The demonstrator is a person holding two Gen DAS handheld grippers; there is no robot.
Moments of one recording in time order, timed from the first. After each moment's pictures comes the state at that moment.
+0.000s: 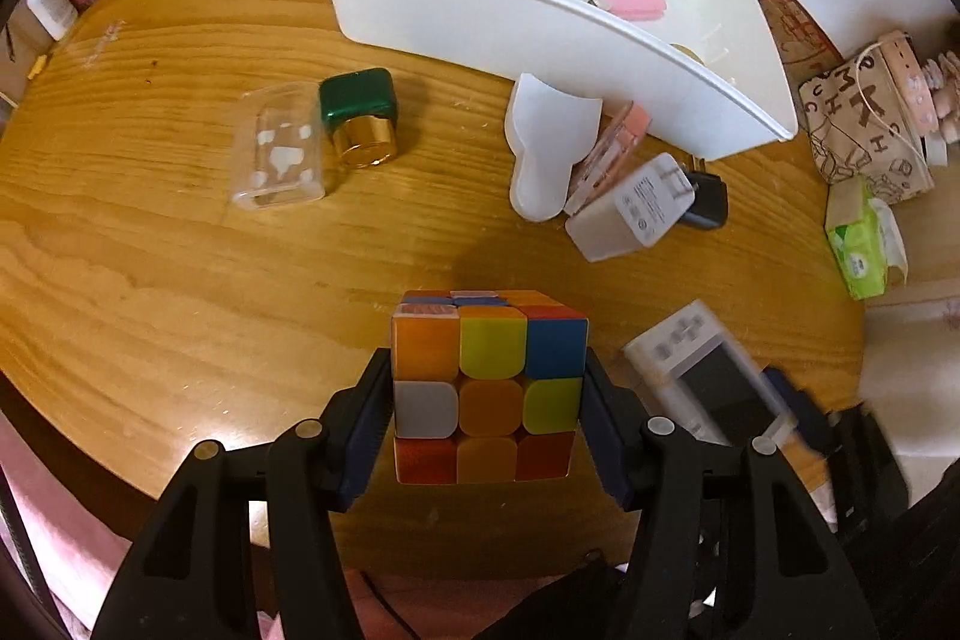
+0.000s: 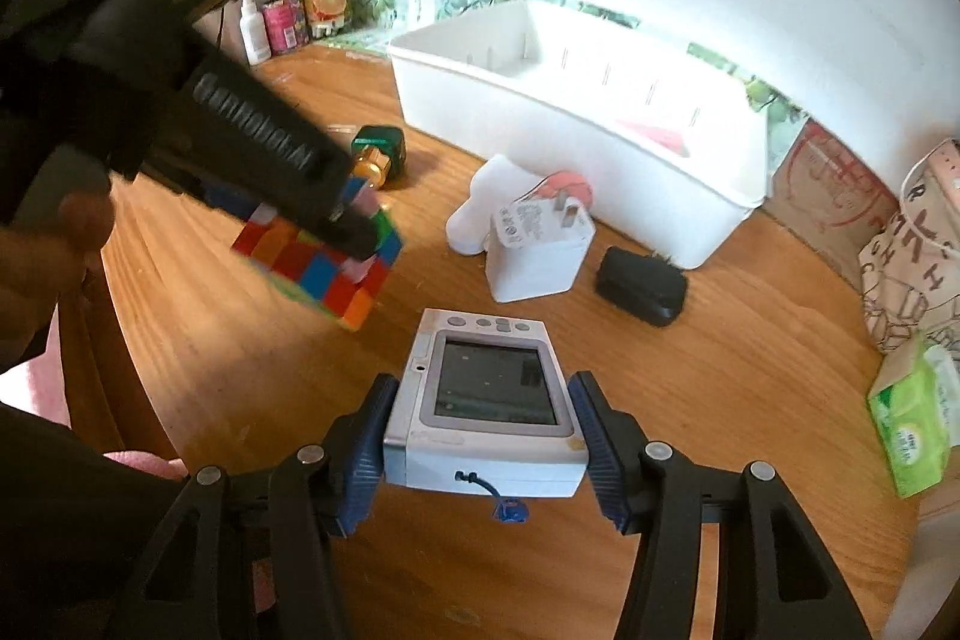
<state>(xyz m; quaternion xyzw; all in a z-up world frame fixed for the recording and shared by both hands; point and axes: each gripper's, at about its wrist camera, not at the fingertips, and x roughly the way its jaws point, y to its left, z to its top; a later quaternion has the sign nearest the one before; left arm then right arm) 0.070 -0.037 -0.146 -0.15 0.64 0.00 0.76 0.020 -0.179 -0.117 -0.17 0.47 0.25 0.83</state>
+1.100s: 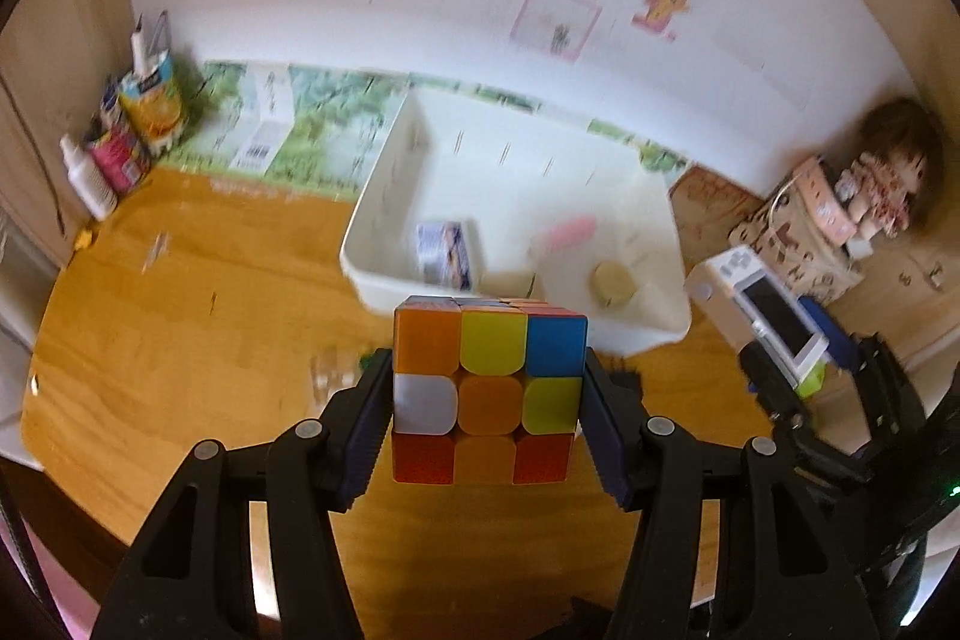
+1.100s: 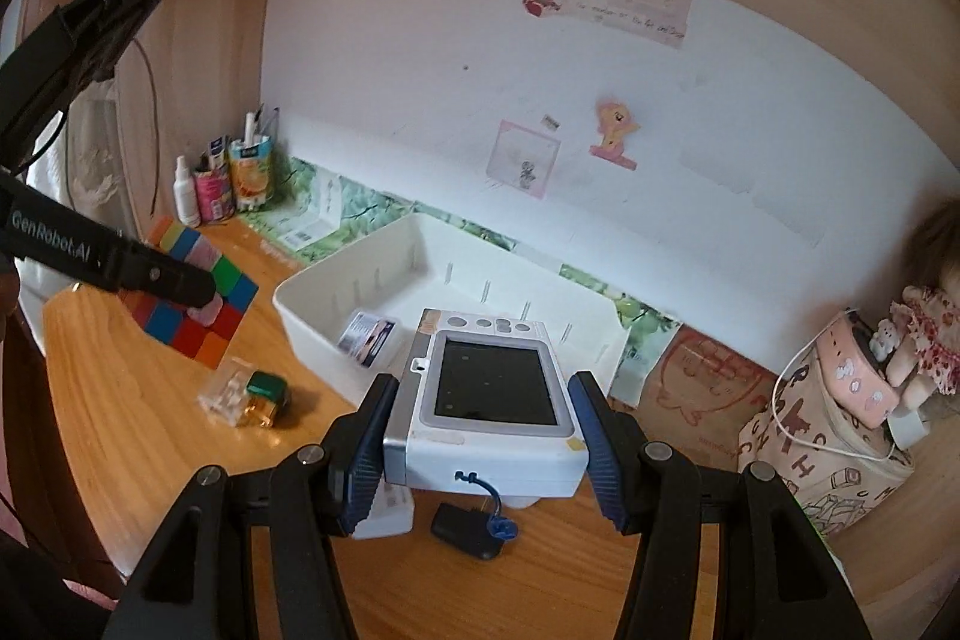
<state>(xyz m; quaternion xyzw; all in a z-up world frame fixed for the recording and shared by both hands) 0.118 -0.009 -0.018 -0.13 0.48 -0.02 0.87 0.104 -0.198 -0.007 -0.17 0.31 0.21 0.91</state>
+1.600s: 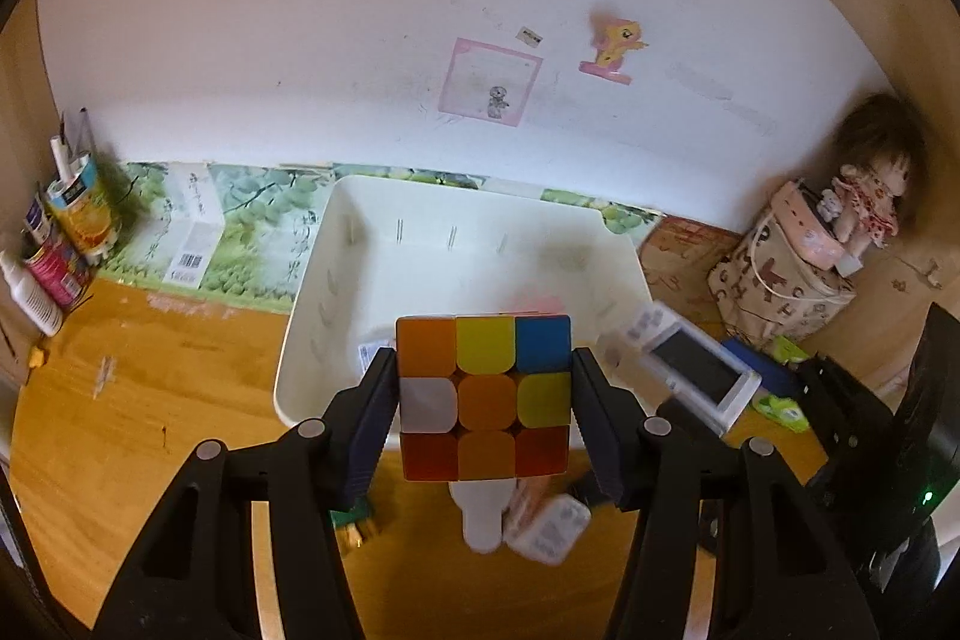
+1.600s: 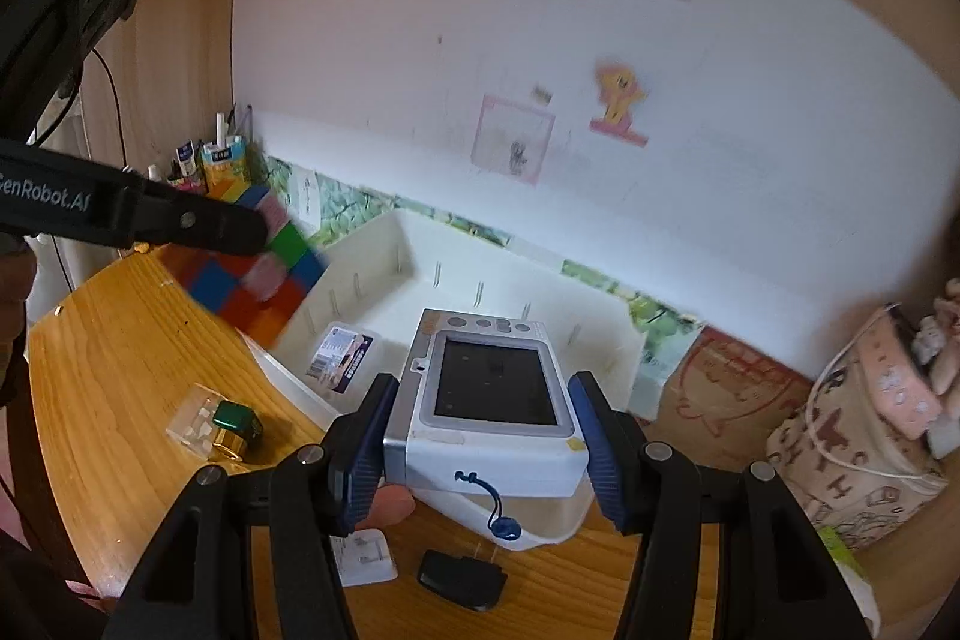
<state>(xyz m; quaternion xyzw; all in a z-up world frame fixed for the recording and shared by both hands) 0.186 -0.027 -0.027 -0.09 0.42 -0.07 0.90 0.165 -0.189 -0.035 -0.15 0.34 0.21 0.90</state>
